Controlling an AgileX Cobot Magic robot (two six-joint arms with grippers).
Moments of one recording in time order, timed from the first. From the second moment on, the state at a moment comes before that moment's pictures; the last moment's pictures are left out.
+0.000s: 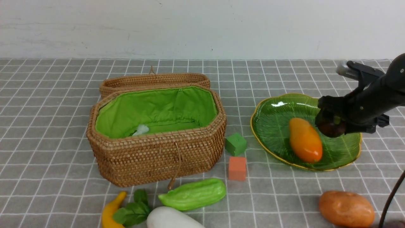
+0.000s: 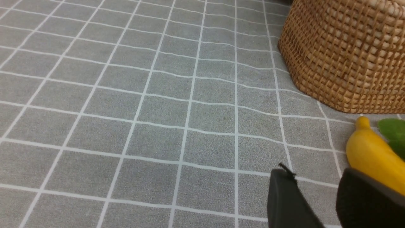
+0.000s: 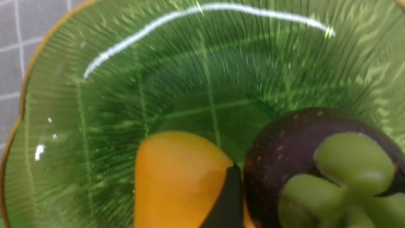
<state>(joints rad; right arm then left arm) -0.03 1.95 -1.39 0.34 0.57 -0.03 -0.04 -0.01 0.03 0.13 0.39 -0.32</state>
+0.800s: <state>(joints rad) 0.29 1.39 -1.03 0.15 0.97 -0.34 -0.04 -0.01 0.03 0.13 0.39 -0.32</state>
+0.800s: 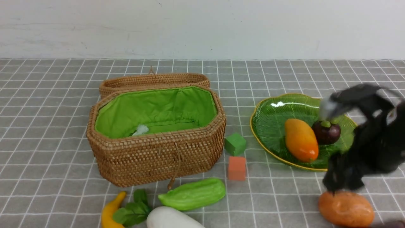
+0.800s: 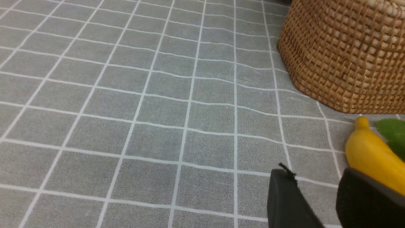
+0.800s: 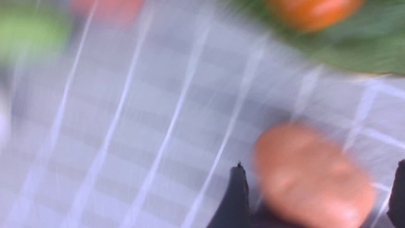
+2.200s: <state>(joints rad) 0.41 1.63 -1.30 -0.02 0.94 -0.42 -0.04 -0.01 0.03 0.13 0.39 -0.32</state>
